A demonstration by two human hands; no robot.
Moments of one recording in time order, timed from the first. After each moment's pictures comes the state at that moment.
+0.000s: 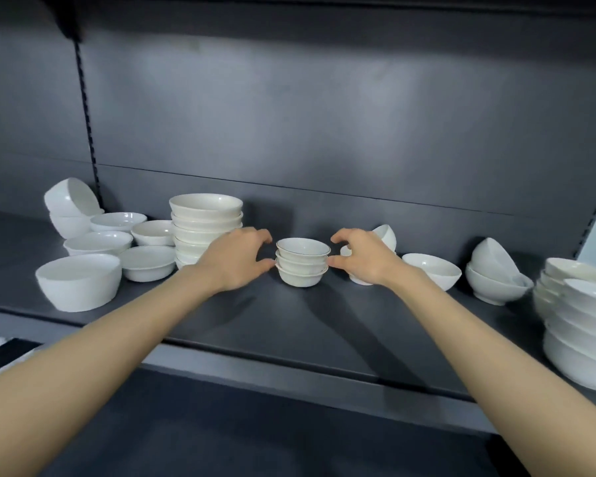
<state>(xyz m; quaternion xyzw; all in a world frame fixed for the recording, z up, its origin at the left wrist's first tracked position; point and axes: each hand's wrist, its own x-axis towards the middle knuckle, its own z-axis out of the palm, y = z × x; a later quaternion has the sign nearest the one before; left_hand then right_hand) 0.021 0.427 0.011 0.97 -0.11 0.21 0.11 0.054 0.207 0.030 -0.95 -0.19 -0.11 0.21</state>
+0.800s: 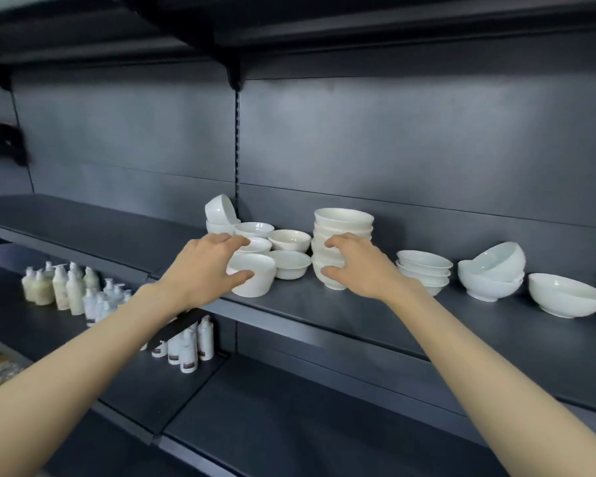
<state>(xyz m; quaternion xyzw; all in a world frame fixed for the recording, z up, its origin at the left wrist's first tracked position) -0.145 0.637 0.014 0.97 0.02 0.26 0.04 -0.051 0.411 0.032 -0.93 -0.31 -0.13 0.15</state>
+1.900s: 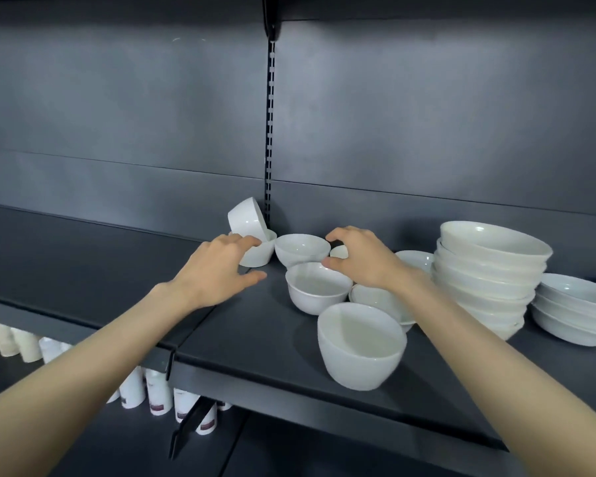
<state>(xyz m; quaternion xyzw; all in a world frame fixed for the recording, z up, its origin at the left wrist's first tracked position) 0.053 0.875 -0.011 0.97 -0.05 0.20 0.10 0.125 0.649 0.013 -0.94 -0.25 -0.11 0.18</state>
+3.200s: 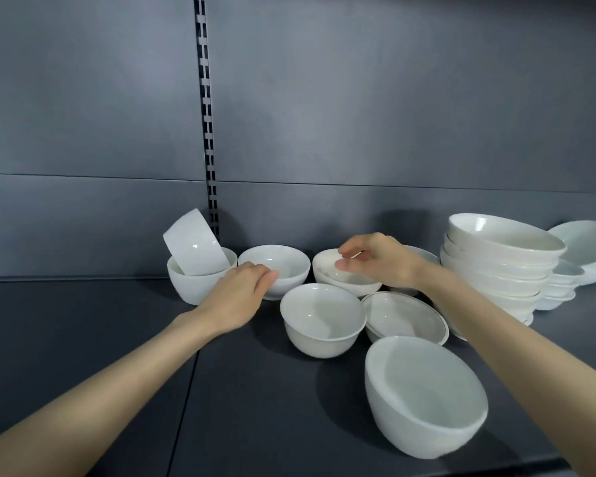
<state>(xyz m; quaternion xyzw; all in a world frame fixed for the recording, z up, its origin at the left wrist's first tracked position) 0.209 0.887 -0.054 0.93 -0.21 0.08 0.27 0.189 0.645 0.001 -0.95 -0.07 -0.07 0.28</state>
